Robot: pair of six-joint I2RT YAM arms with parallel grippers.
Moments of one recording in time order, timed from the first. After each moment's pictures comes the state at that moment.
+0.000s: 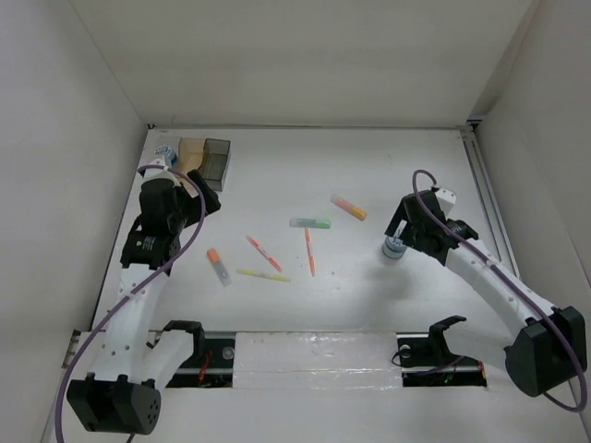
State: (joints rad) left arm -0.08 0.88 0.92 -0.49 -0.08 -0.49; right arm 0.40 1.09 0.81 -0.65 0.43 0.75
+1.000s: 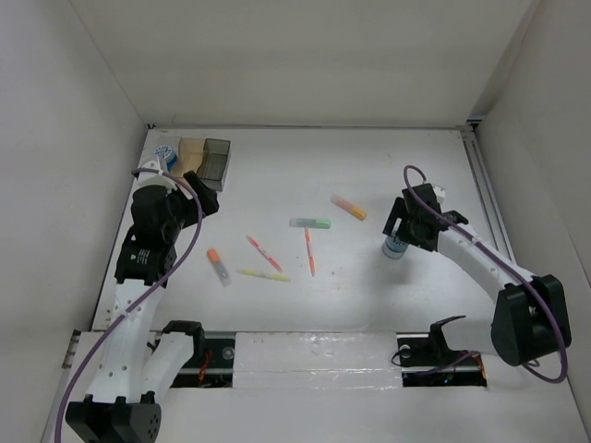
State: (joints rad) left arm -0.08 0.80 0.89 -0.48 -0.04 -0.47; right arm 0.29 1.29 0.82 -0.54 0.28 0.62
